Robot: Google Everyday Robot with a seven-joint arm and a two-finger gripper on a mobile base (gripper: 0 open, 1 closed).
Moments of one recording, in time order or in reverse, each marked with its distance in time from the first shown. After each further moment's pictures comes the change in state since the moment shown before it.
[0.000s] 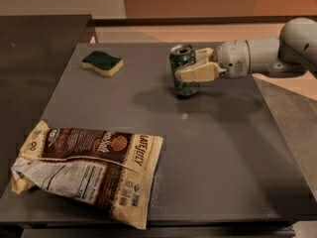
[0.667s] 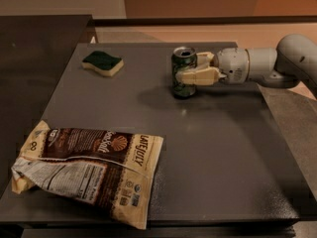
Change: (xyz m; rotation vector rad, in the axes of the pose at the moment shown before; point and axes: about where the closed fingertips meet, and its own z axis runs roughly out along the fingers) arm 0.008 -0.004 -0.001 -0.031 -0.124 -0.027
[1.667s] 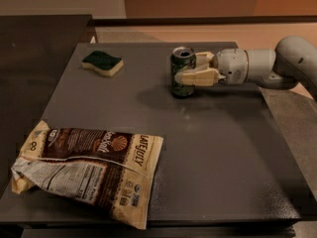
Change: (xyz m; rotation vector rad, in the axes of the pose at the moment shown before) arm 0.000 0.000 0.004 -0.006 -0.016 -0.018
